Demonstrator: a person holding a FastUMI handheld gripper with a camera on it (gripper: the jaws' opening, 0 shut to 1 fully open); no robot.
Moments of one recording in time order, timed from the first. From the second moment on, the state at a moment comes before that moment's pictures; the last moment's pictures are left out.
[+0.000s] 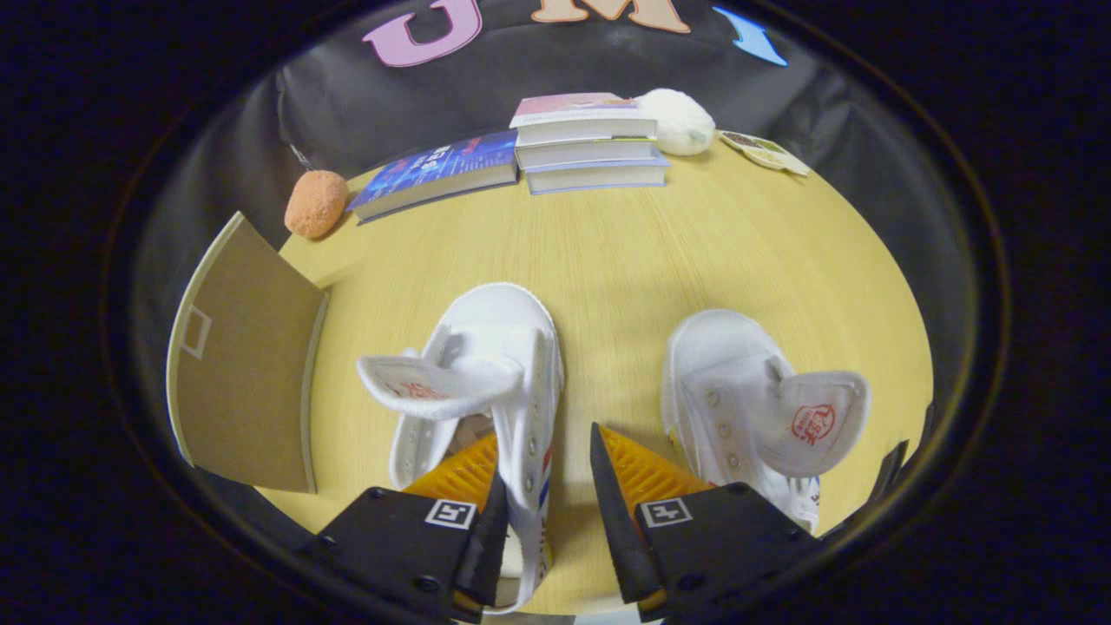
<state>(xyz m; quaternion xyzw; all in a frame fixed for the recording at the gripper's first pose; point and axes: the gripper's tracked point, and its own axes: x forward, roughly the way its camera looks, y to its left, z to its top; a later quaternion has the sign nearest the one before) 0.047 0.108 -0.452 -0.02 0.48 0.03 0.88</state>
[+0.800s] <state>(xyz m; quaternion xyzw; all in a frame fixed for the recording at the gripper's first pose) 0.035 0.131 -0.450 0.24 0.51 0.02 0.83</state>
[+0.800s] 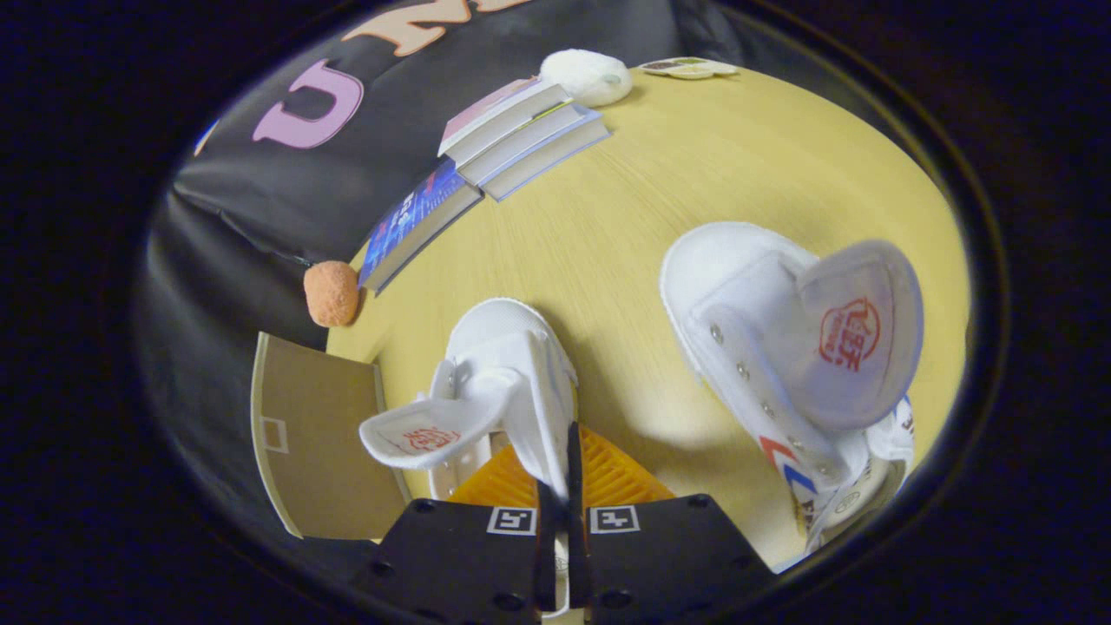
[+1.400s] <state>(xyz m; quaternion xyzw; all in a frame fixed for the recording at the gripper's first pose) 0.014 0.226 -0.300 0.41 0.46 0.13 0.77</state>
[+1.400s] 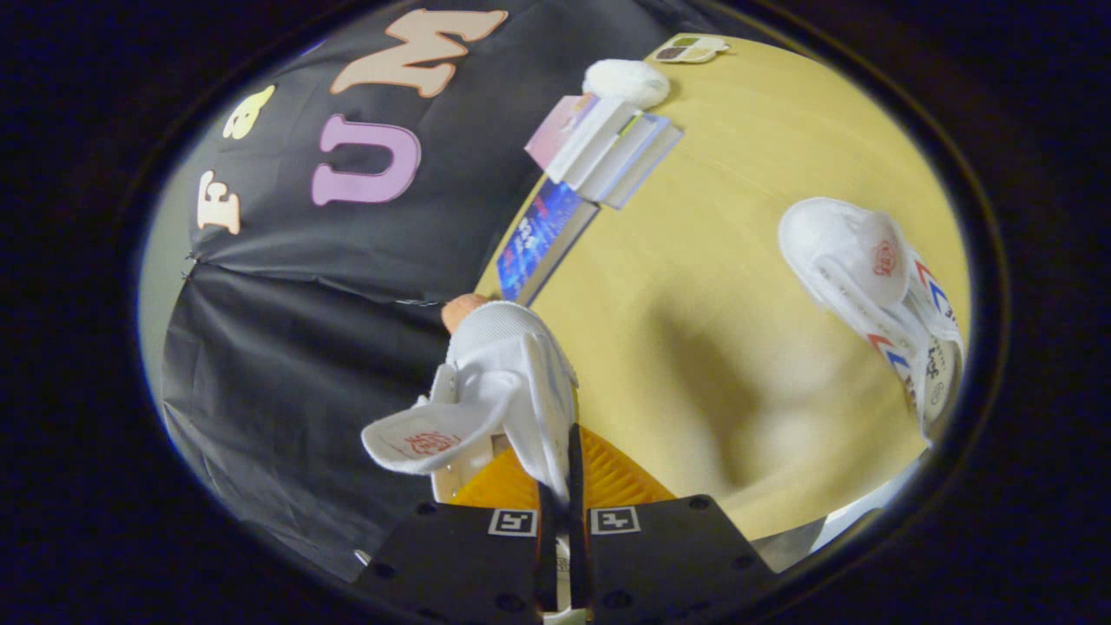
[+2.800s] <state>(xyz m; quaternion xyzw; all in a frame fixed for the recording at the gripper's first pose) 0.022 0.479 -0.344 0.22 0.52 0.13 0.82</state>
